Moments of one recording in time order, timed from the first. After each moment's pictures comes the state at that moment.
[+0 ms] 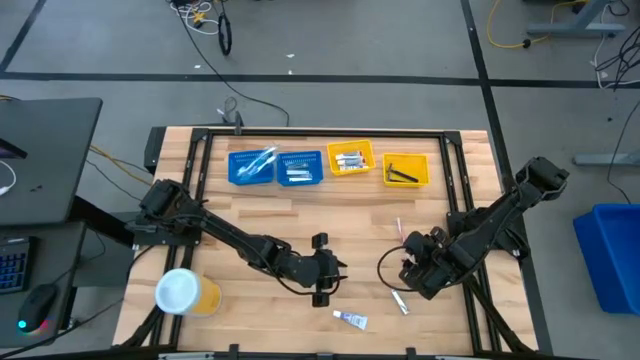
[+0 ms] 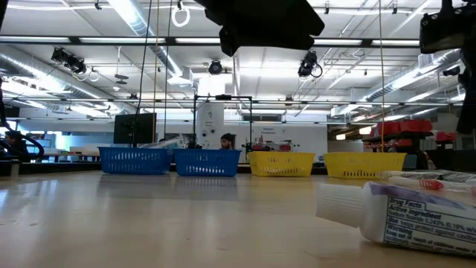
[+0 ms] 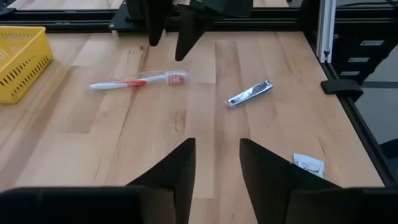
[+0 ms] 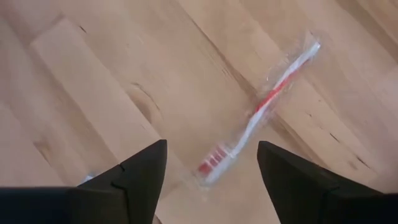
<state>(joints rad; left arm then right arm) -0.42 1.86 1.26 0.07 -0.40 -0.23 0.74 1.37 0.83 -0.96 0.42 1.41</state>
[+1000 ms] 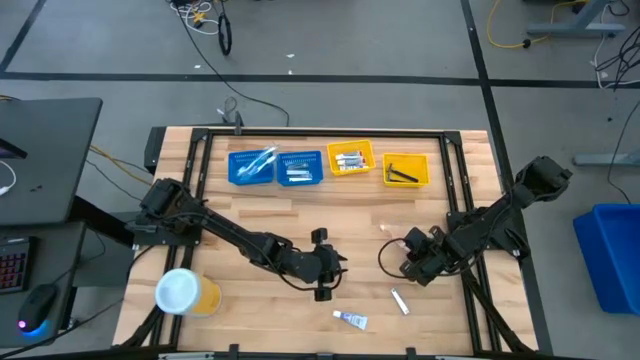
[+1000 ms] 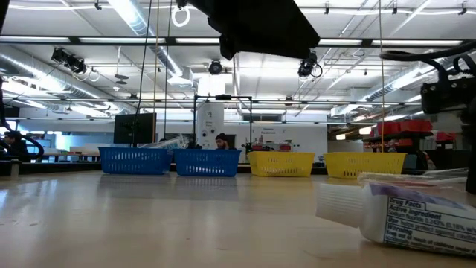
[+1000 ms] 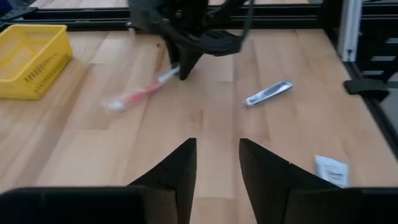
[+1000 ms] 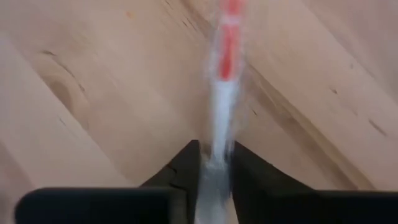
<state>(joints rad) -0.40 1.86 1.26 0.06 -0.43 -0.22 0.64 1.36 0.51 -0.59 0.33 1.36</state>
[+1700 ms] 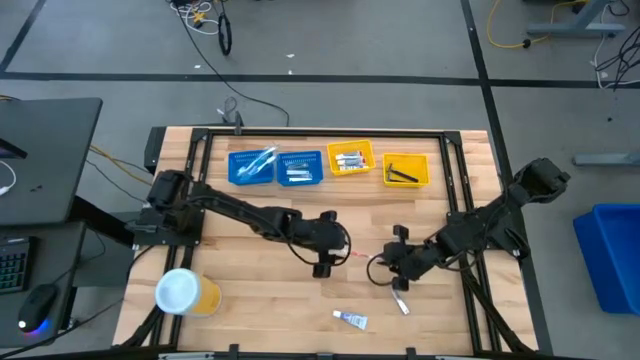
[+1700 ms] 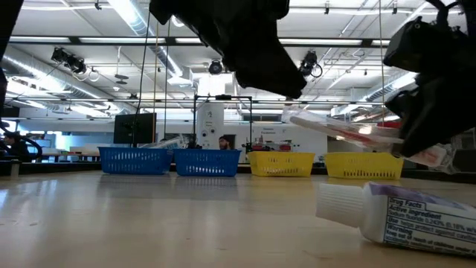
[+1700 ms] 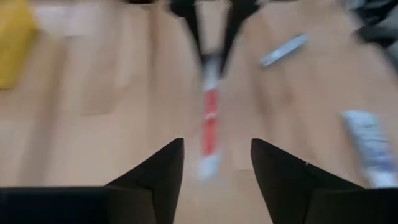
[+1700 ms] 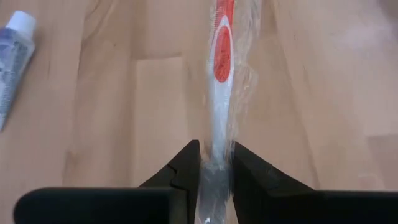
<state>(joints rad) -0.20 1.86 1.26 -0.05 -0.10 -0.05 0.57 1.37 0.53 -0.12 0.39 0.53</state>
